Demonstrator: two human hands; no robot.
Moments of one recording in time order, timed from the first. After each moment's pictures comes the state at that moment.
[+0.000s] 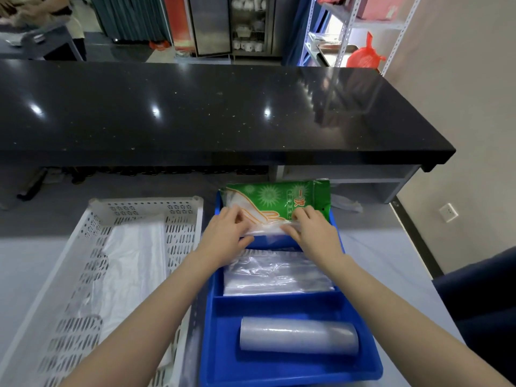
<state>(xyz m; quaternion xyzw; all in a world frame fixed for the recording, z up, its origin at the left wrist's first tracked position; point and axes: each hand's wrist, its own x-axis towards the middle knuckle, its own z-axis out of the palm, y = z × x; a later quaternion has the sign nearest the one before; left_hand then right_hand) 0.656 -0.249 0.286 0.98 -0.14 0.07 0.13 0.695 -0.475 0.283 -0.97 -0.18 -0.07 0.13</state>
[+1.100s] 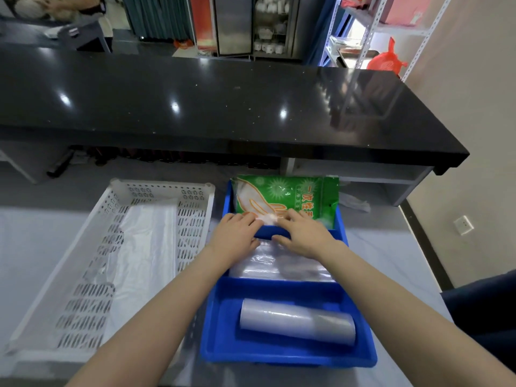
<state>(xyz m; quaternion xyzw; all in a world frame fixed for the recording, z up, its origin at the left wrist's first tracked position) 0.629 -0.268 0.280 0.99 -0.12 0.03 0.02 0.689 -0.459 0.286 -0.94 -0.31 0.10 0.03</state>
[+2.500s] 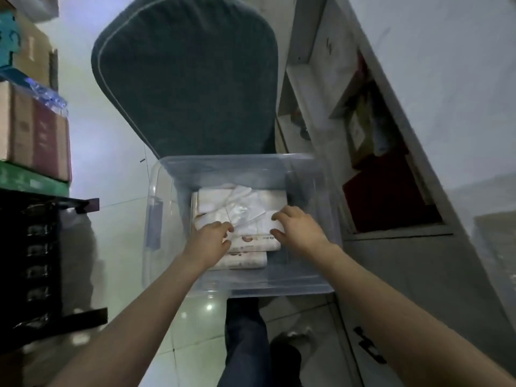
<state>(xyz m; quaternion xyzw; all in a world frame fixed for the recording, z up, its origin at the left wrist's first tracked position) -0.030 -0.058 0.062 0.71 0.61 -0.07 0.34 0.200 -0.046 0.079 -0.58 -0.76 0.29 -0.08</state>
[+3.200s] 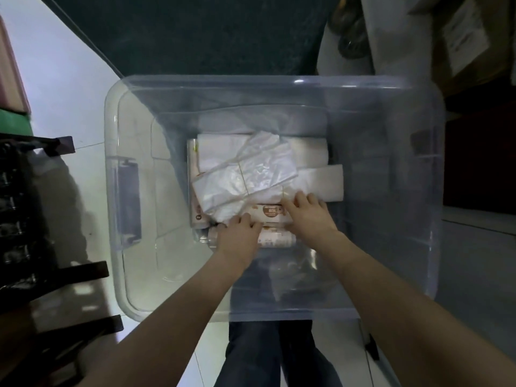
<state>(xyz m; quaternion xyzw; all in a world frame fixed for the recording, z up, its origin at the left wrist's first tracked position) -0.019 -0.084 -0.104 0.74 0.53 -0.30 0.28 0.157 -0.053 -0.121 -0.56 -0.73 0.30 -0.25</state>
